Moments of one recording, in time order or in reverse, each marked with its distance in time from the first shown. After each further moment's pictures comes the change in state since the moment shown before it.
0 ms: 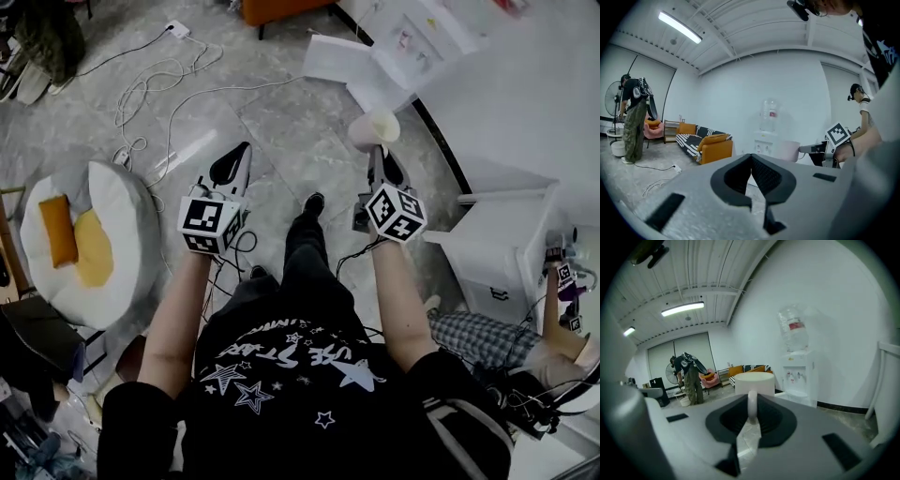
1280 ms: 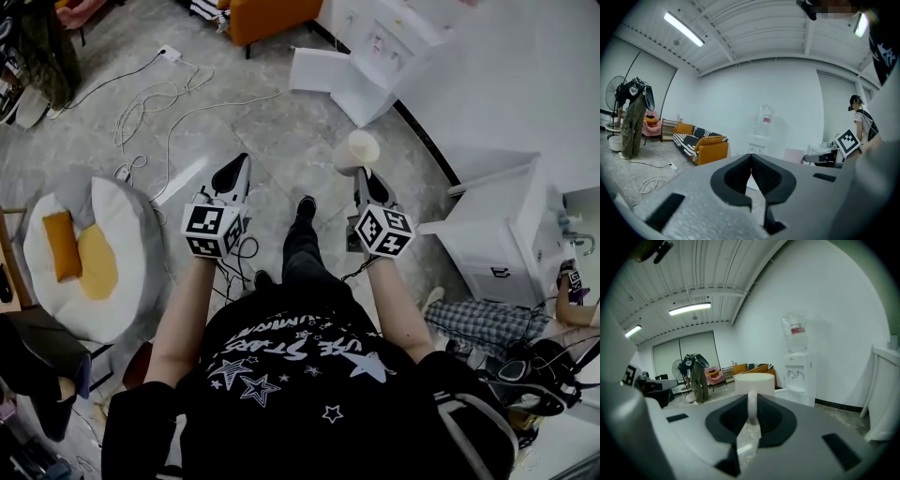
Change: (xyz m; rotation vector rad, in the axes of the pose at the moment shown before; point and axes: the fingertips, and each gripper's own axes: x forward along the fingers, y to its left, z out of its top) left arm -0.072 -0.038 0.005 -0.032 -0.045 -0.047; right arm -0.114 0.041 -0.031 -0.032 0.013 0.028
